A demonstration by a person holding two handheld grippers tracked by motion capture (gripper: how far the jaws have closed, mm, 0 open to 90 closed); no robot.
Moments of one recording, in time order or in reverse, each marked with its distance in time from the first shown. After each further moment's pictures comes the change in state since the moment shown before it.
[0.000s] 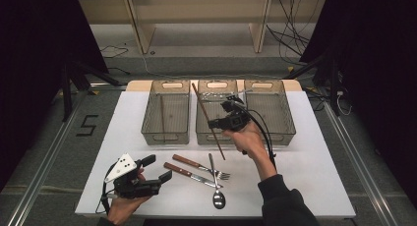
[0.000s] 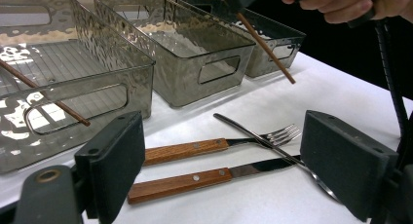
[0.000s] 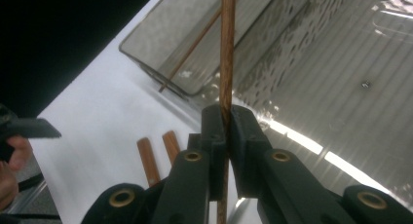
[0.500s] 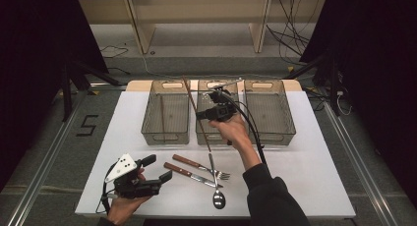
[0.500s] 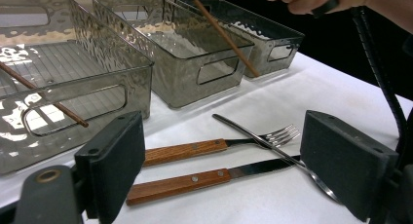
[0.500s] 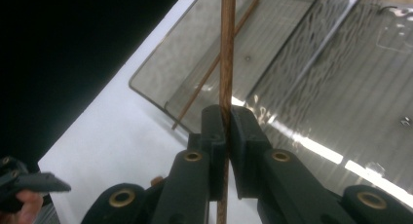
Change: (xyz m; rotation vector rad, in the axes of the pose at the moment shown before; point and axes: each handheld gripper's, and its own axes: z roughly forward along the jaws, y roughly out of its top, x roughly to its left) left arm -0.001 0.001 0.000 -0.003 -0.005 -0.002; right arm 0.006 0.030 0.030 -0.023 0.039 0.052
